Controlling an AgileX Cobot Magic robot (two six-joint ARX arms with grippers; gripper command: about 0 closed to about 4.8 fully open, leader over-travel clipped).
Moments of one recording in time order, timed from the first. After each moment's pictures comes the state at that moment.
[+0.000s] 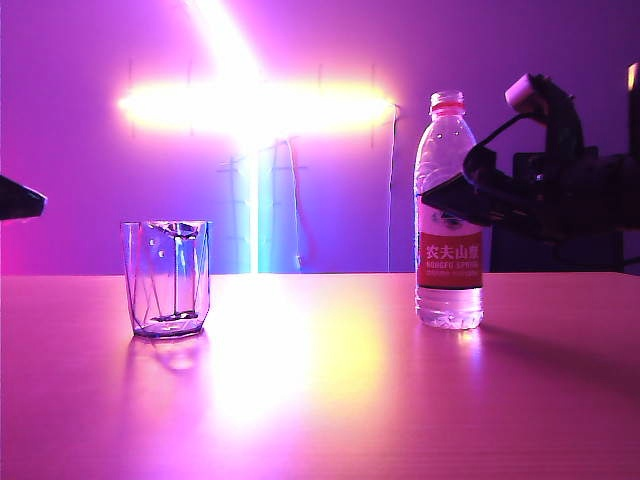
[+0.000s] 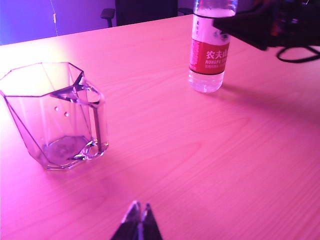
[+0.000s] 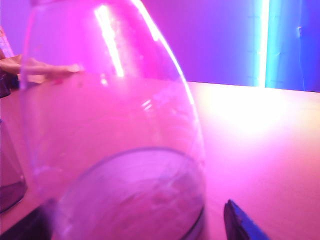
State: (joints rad) left arm -0.72 0.09 0.00 -0.07 -0.07 0.01; right arm 0.17 1.83 0.54 1.32 -0.47 0.13
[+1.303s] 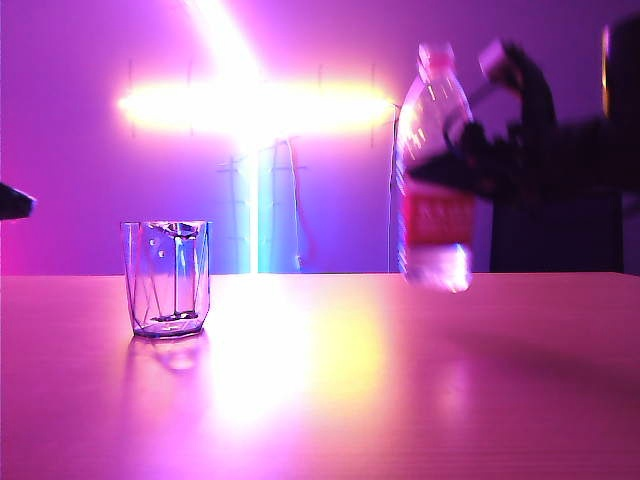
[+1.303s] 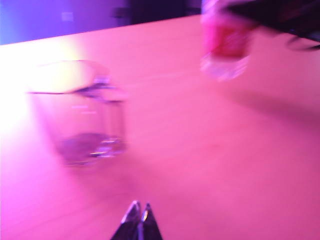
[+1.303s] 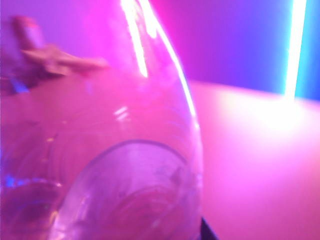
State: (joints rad) left arm -0.64 0.09 0.00 -0.07 -0.05 0.01; right arm 0.21 1.70 0.61 1.13 -0.55 0.07
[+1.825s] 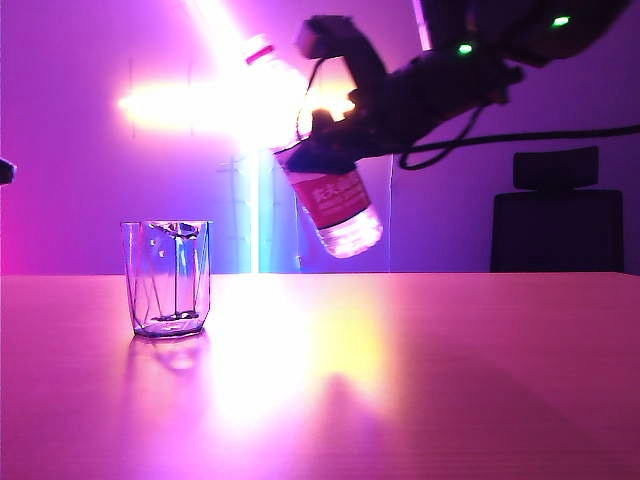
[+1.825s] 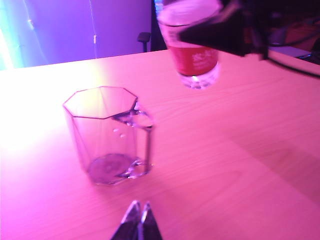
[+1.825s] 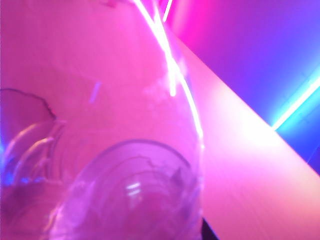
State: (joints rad) left arm -0.57 0.01 0.00 -0.06 -0.05 0.01; right arm 0.50 1.75 1.10 0.40 -0.30 -0.50
